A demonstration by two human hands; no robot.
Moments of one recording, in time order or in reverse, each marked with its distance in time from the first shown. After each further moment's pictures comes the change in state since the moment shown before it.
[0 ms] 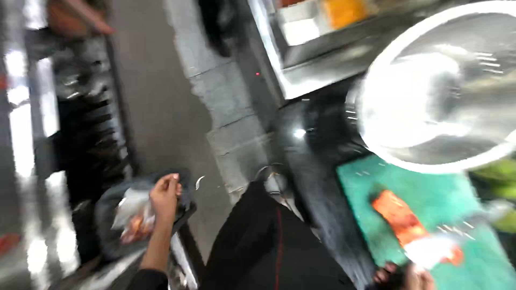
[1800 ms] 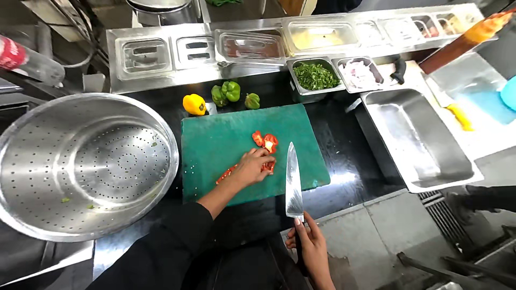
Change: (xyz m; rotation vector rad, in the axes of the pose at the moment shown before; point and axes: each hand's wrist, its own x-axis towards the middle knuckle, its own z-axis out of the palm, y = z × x) left_hand -0.284 0.279 0.411 0.585 -1.884 1.725; right_hand -0.091 0.075 0.038 0.455 0.667 0.089
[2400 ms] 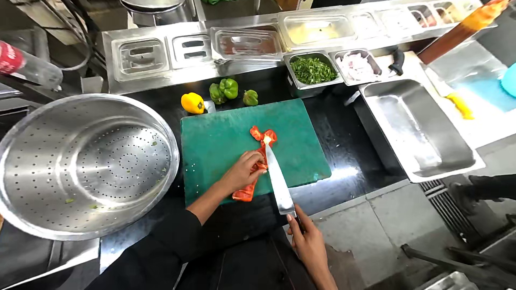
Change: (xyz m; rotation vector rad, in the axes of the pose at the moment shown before) left_hand -0.032 -0.029 0.016 -0.154 0.271 0.281; right_hand -0.002 0.013 0.001 -0.533 -0.007 -0.221
